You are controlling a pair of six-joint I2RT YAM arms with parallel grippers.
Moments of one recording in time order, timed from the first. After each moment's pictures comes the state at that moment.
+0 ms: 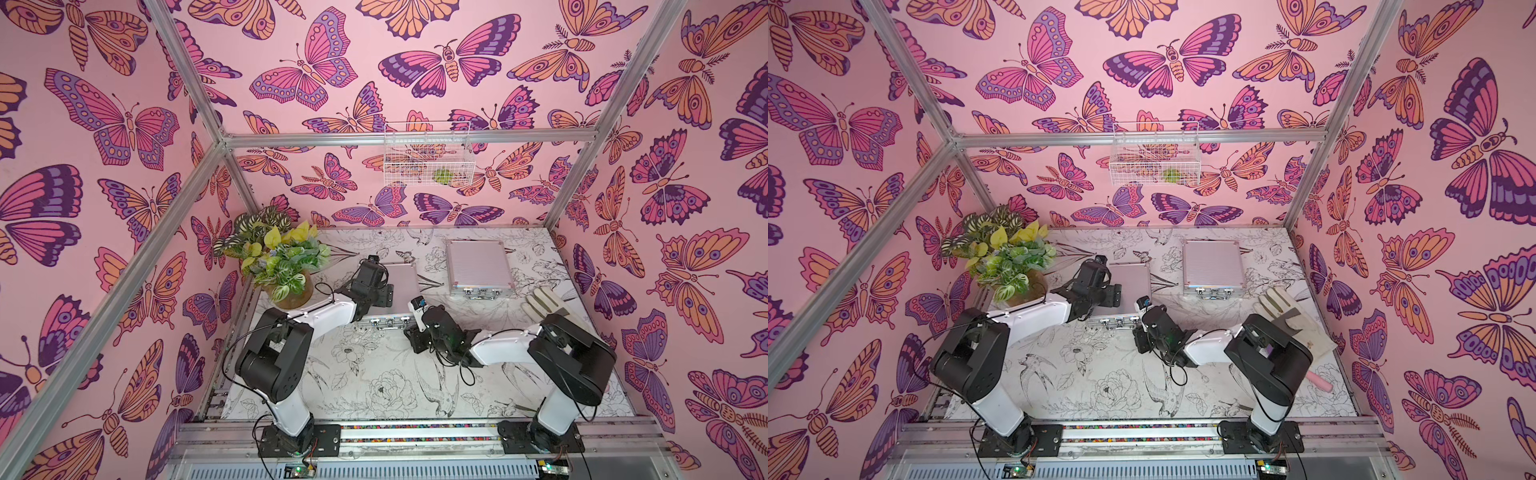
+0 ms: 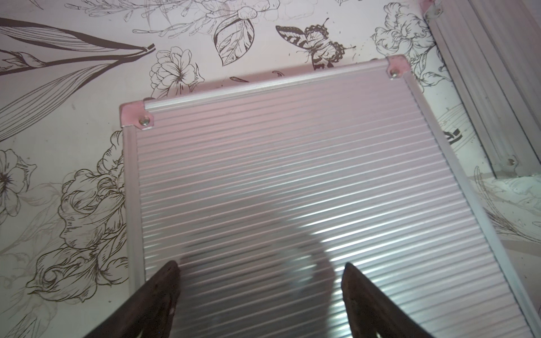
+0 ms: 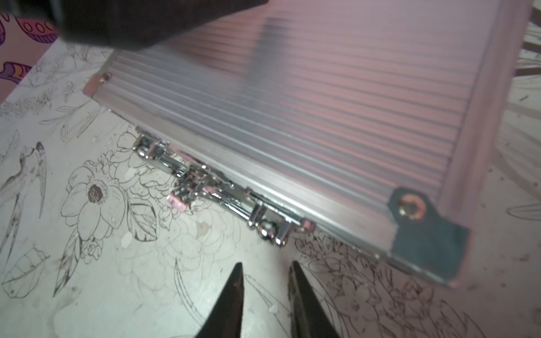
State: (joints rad) left arm -0.50 1.72 1.01 -0.11 -0.15 -0.28; right arm 0.88 1.70 0.71 0.29 0.04 0.38
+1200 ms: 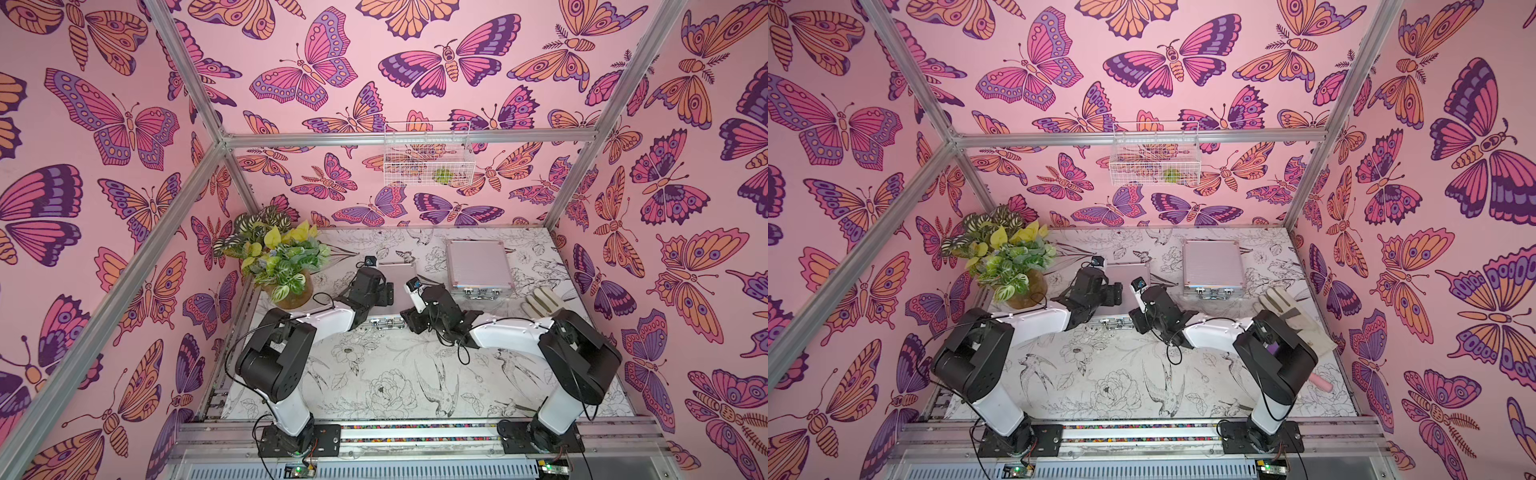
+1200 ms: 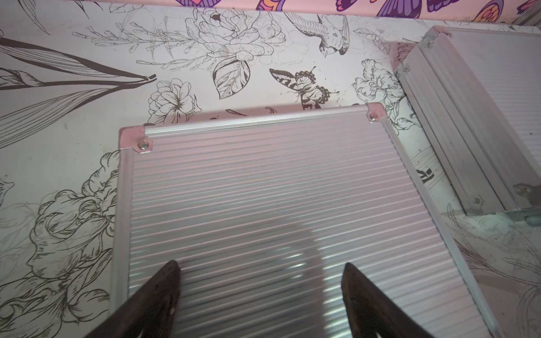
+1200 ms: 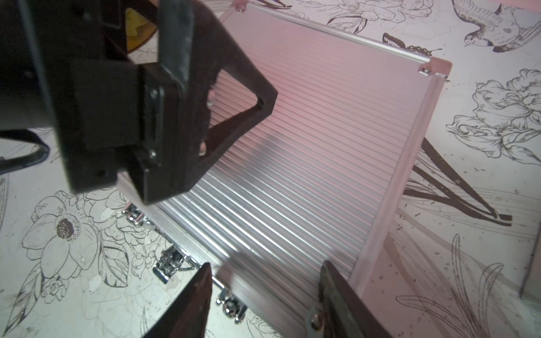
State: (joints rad) left arm -0.50 1.72 0.89 0.14 -0.15 -0.32; right arm 0.80 1.71 0.90 0.15 0.05 0.16
